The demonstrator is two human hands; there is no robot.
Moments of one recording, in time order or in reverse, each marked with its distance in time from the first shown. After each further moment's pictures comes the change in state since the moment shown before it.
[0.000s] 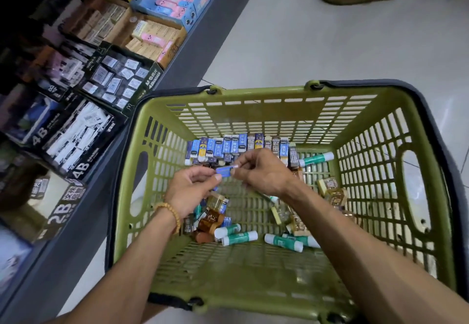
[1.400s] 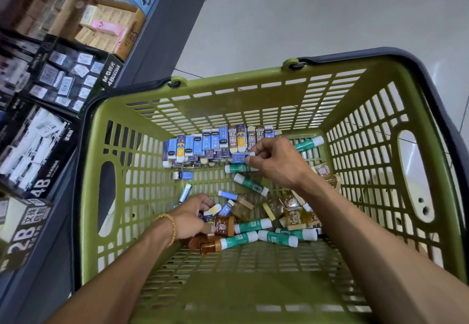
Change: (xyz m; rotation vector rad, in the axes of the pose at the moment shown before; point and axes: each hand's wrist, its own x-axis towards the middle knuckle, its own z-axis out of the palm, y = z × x) left_hand 0.035 -0.059 0.018 0.651 -0.567 -0.181; right_hand 0.000 0.042 -0.041 -0.018 0.193 0.053
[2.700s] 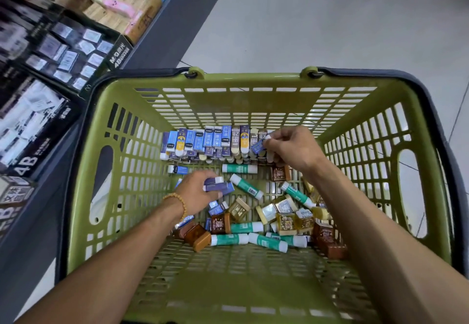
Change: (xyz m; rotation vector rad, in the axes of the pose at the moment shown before) left_hand 0.017 0.028 -0.002 0.015 0.373 0.272; right_hand 0.008 -0.021 -0.026 0.034 0.172 0.099
